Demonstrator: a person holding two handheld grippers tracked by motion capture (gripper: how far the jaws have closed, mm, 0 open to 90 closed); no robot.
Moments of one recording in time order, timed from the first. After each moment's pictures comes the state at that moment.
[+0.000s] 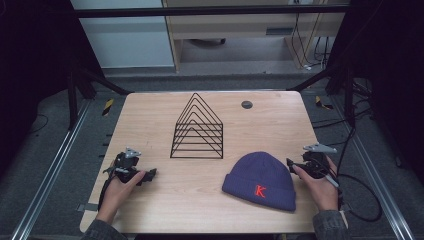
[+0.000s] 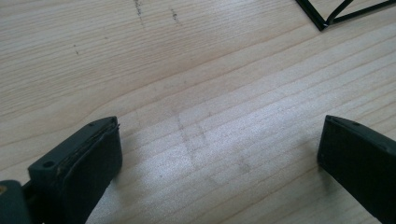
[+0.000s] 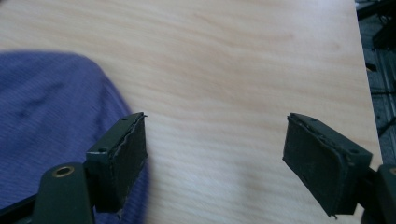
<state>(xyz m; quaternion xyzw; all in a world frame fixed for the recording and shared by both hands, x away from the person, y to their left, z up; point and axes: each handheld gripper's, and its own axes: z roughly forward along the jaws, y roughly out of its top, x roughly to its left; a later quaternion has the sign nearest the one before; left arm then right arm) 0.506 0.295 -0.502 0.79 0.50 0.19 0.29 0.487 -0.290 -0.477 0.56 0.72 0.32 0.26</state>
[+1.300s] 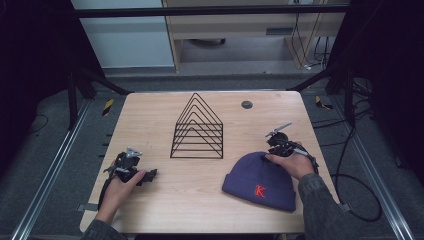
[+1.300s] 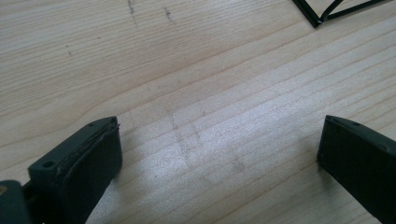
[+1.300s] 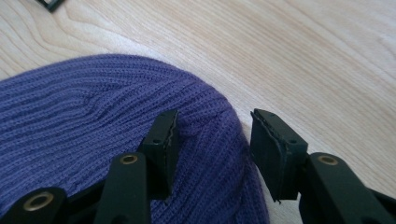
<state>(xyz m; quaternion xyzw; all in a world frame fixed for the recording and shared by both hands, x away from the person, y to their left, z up) 0.506 0.292 -0.501 0.80 0.49 0.19 0.29 0.556 -0.212 -0.464 0.45 0.85 0.24 0.10</state>
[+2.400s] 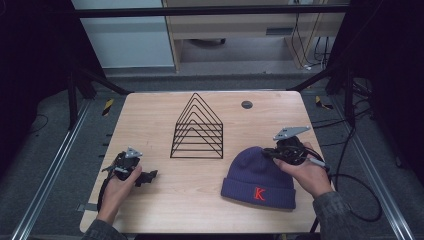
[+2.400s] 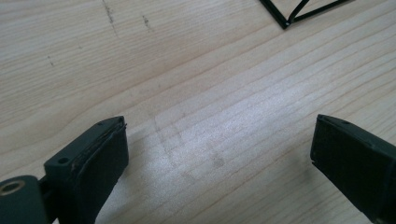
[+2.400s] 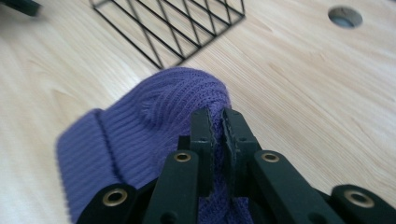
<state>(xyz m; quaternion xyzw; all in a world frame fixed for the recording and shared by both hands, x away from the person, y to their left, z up) 0.503 0.293 -0.493 0.81 0.47 0.17 0.30 0.487 -0.209 -0.389 0.36 0.85 0.36 0.15</state>
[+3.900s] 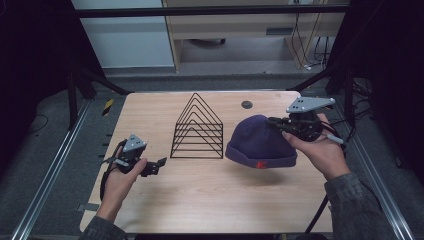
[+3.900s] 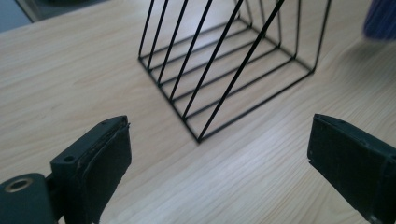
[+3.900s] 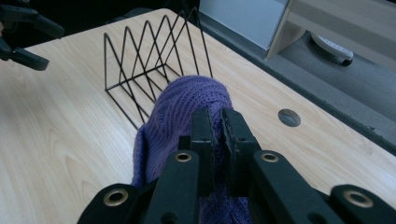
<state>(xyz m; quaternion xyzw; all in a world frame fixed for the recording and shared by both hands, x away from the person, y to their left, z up) 0.487 0.252 -0.409 0.80 0.40 0.20 0.41 0.491 -0.215 -0.293 0.31 0.82 0.43 0.23</state>
